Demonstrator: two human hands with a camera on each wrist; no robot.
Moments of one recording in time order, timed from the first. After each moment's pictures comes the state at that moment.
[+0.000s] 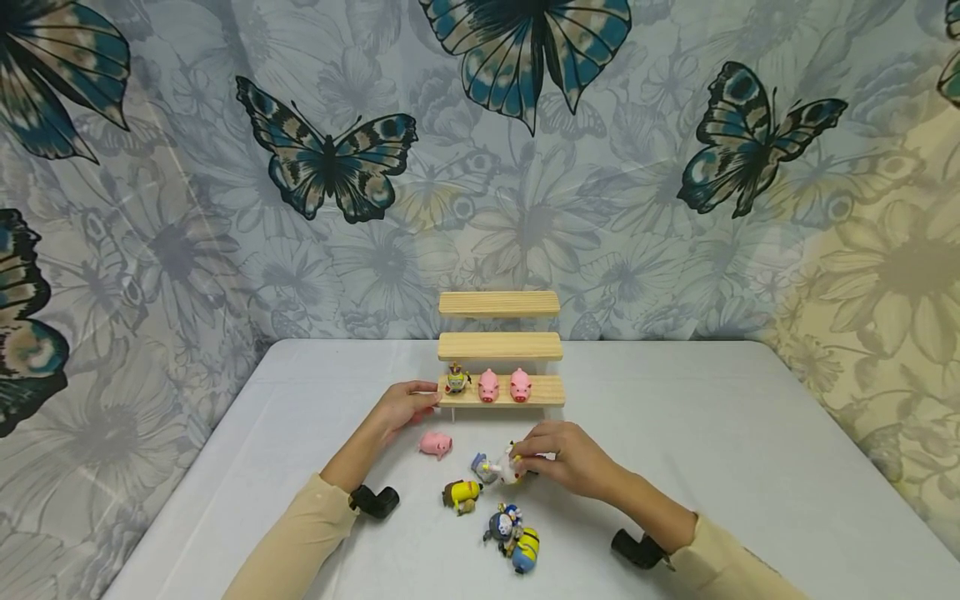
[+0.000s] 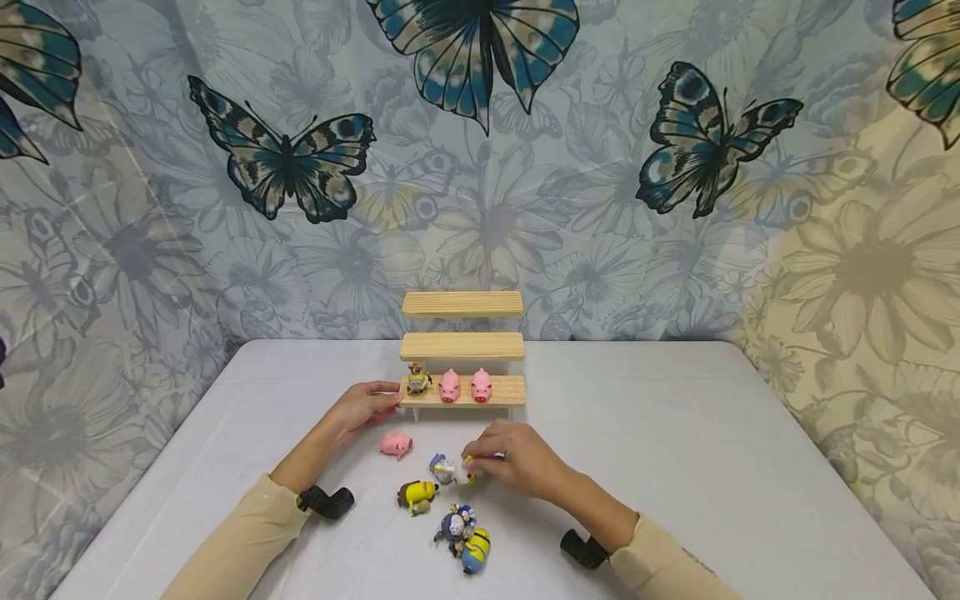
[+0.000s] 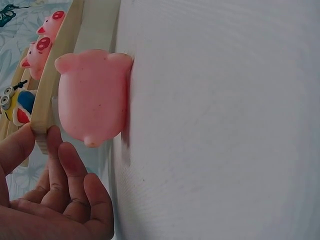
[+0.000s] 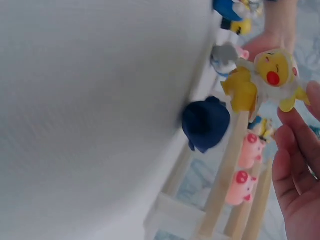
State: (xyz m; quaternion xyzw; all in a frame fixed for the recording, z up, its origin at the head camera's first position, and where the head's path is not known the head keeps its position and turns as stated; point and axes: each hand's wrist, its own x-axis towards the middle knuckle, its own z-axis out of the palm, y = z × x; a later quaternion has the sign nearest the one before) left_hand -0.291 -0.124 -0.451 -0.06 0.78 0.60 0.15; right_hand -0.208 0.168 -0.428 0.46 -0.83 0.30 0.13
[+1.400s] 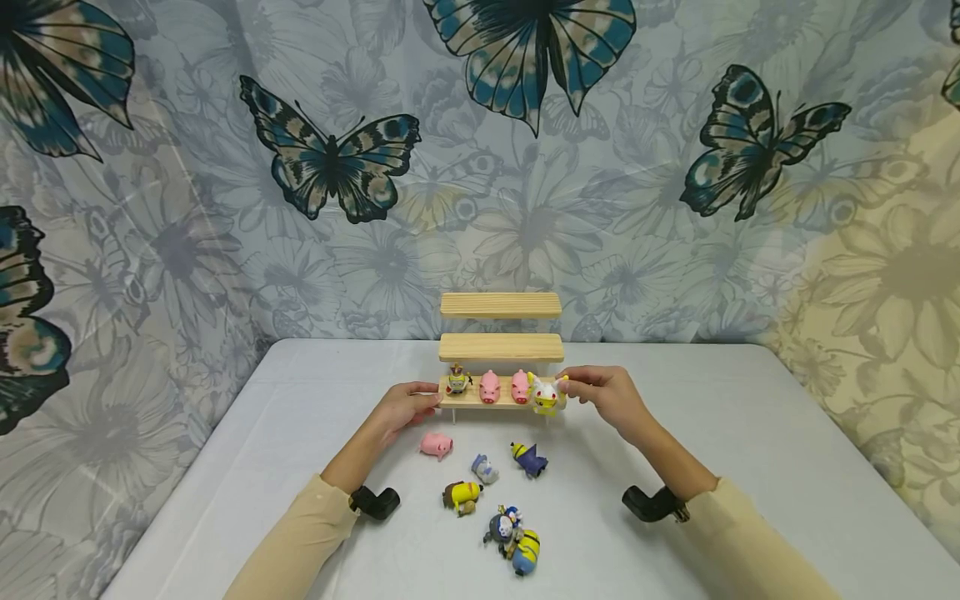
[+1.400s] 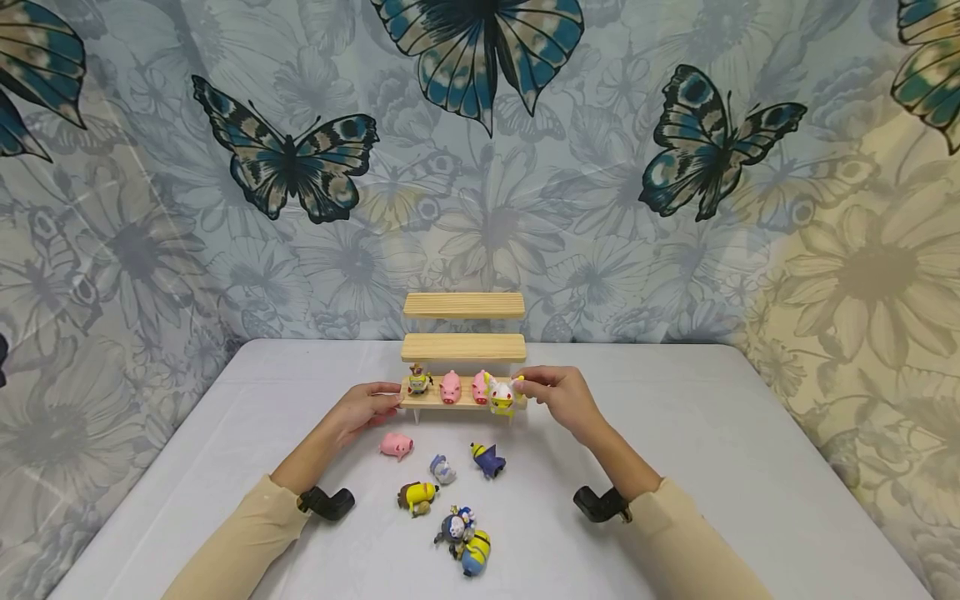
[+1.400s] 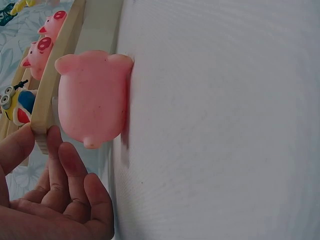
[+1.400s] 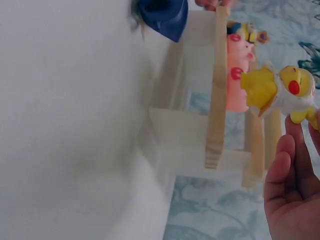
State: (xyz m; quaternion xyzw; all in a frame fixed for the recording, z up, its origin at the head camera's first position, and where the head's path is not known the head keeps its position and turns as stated) left_hand -0.293 -0.124 -0.451 -0.07 0.77 0.61 0.15; right_hand -0.262 0.212 -0.399 0.11 -0.85 0.52 0.00
